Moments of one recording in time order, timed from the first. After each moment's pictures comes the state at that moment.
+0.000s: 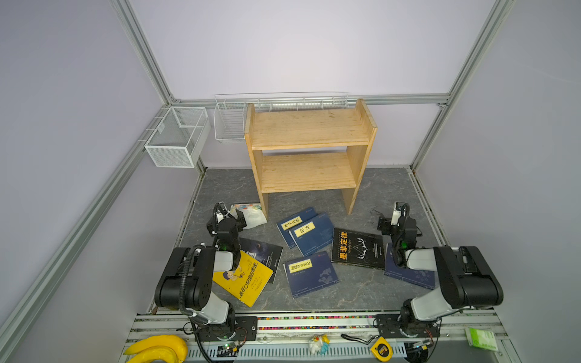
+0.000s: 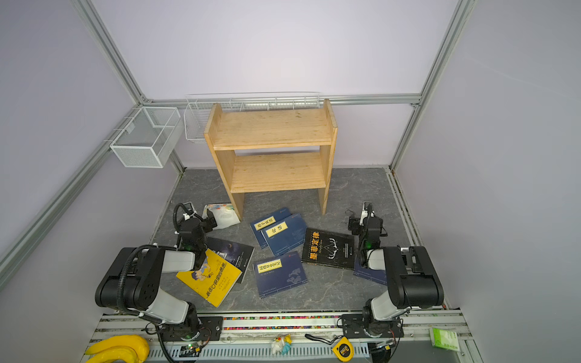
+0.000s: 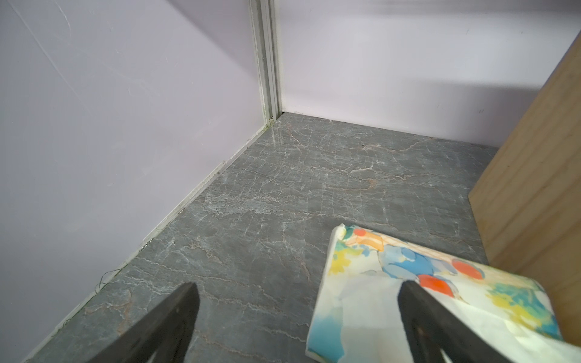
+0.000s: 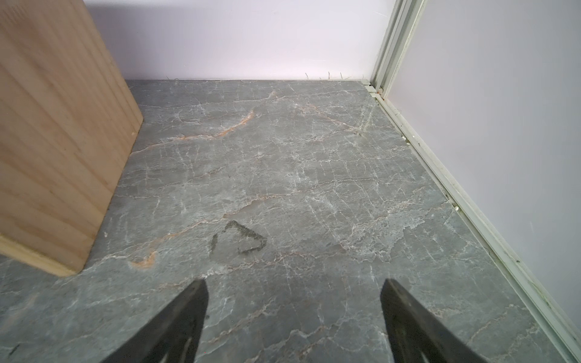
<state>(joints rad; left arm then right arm) -0.10 1.55 0.38 0.92 -0.44 -0.08 0.03 1.53 0.37 0.79 0.18 0.01</state>
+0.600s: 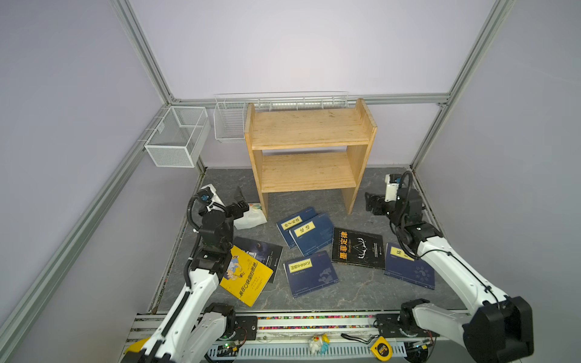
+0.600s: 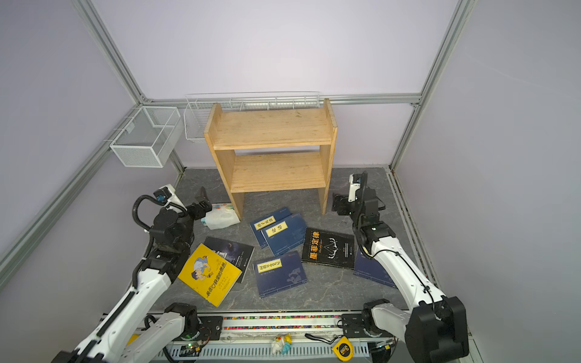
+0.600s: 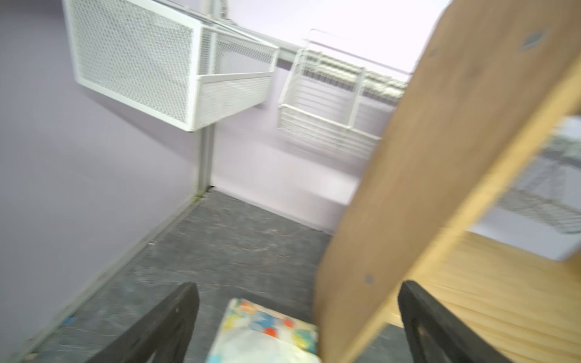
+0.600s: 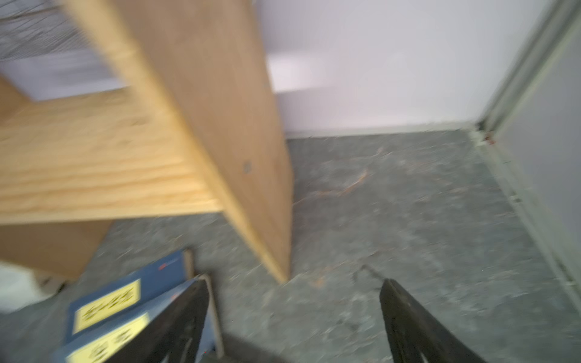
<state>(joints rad) -0.26 0.82 0.63 0.16 -0.29 -0.38 0.31 1.14 0.84 -0.14 0.02 0.24</state>
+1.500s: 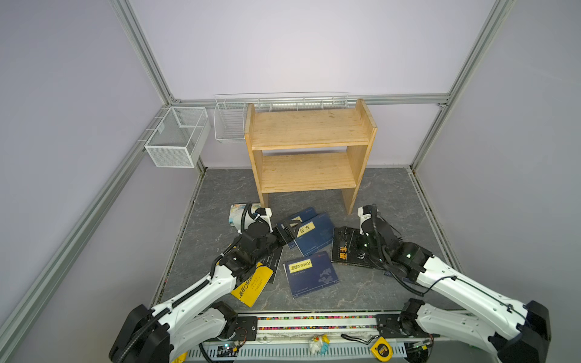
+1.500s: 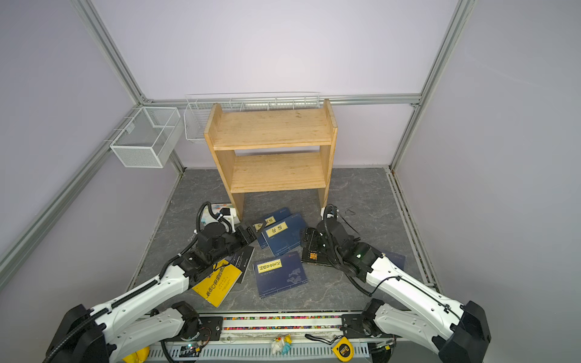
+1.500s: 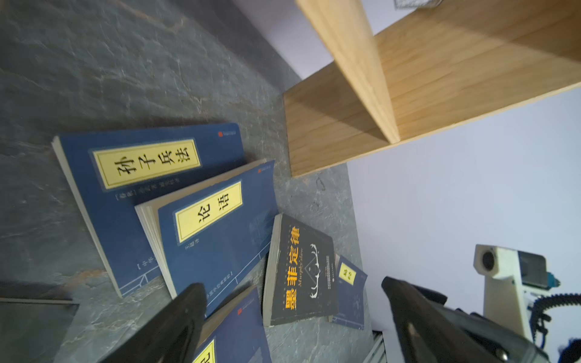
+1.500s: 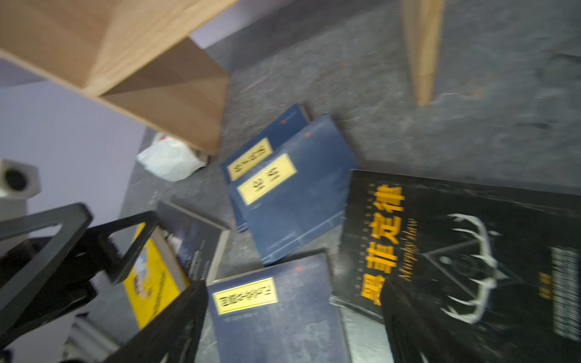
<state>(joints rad) -0.68 1.07 0.54 0.16 0.15 -1.01 0.76 1.01 0.80 -0.51 0.23 0.81</state>
